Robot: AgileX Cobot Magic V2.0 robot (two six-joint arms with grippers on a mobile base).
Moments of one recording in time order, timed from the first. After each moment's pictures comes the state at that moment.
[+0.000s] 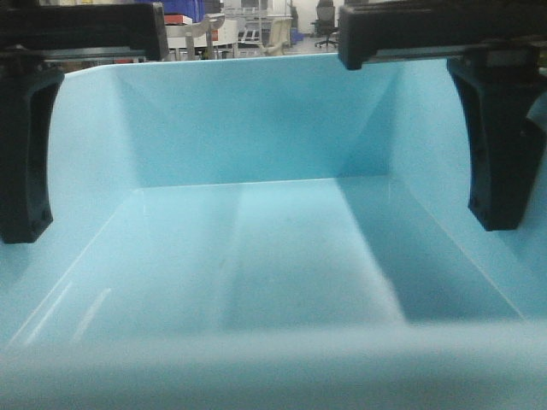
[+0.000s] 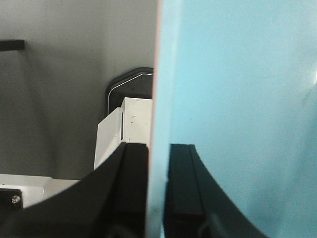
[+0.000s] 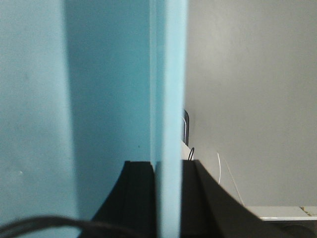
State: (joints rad) left arm -0.88 1.39 -1.14 0.00 1.26 -0.89; right arm 0.89 1.36 -1.12 -0.10 1.21 0.89
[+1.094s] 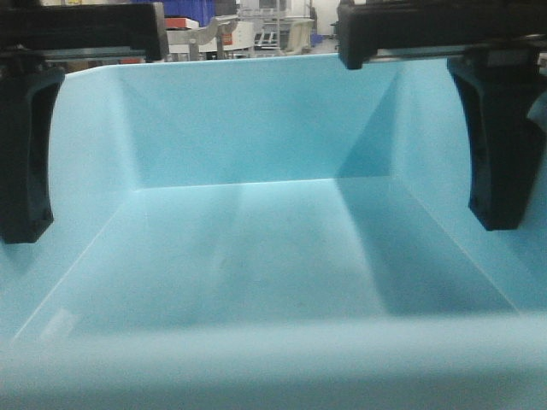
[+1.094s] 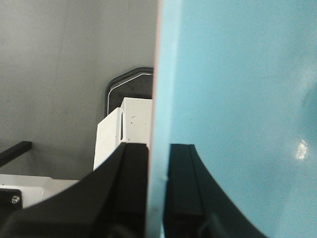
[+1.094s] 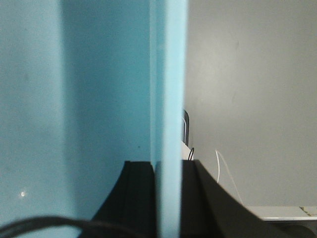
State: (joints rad) left arm -0.88 1.39 -1.14 0.00 1.26 -0.89; right arm 0.89 1.36 -1.12 -0.10 1.21 0.89
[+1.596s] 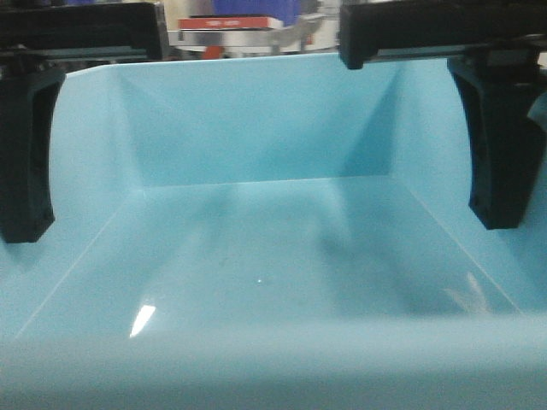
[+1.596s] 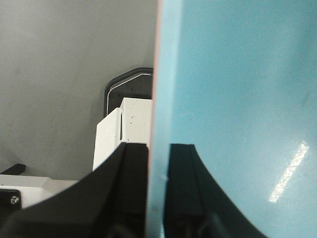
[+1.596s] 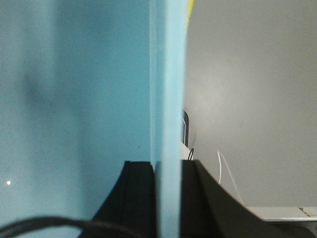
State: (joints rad) left arm -0.88 1.39 -1.14 -0.01 1.25 -0.89; right arm 0.89 1.36 -1.12 -0.10 1.21 0.89
